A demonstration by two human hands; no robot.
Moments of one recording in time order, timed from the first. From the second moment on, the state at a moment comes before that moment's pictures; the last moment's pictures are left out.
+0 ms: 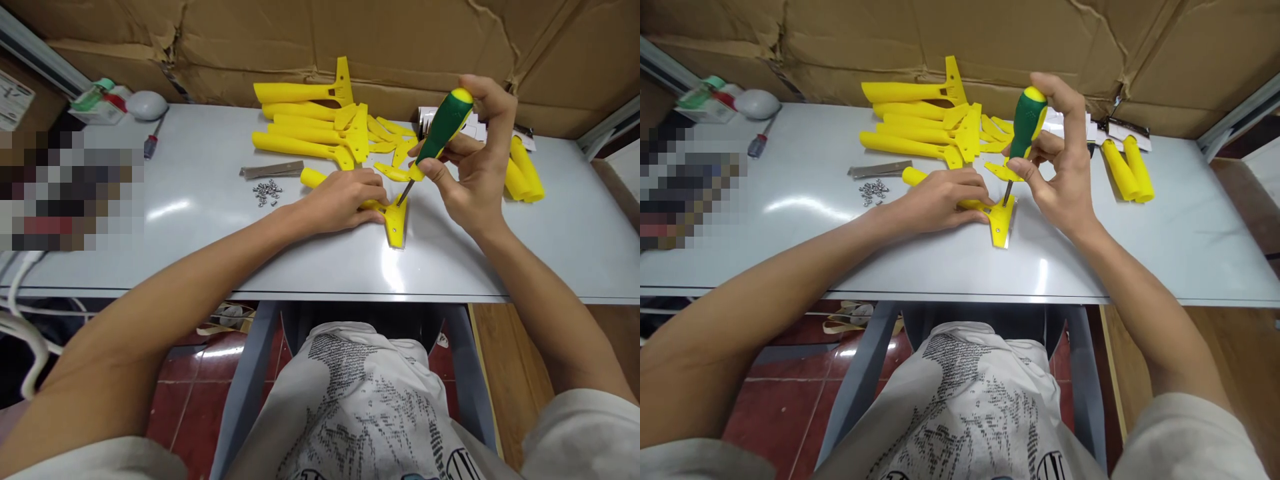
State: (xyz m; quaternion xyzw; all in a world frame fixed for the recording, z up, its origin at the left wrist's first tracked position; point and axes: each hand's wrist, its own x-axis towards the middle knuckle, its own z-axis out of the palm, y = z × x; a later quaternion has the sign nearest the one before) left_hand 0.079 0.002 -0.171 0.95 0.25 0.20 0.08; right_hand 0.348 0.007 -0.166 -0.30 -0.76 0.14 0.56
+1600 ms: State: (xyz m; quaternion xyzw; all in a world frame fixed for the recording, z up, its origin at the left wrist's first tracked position) left_hand 0.084 -0.013 -0.162 0.95 0.26 0.16 0.01; right_hand 0.351 0.002 -0.167 -0.31 -0.72 0.21 0.58
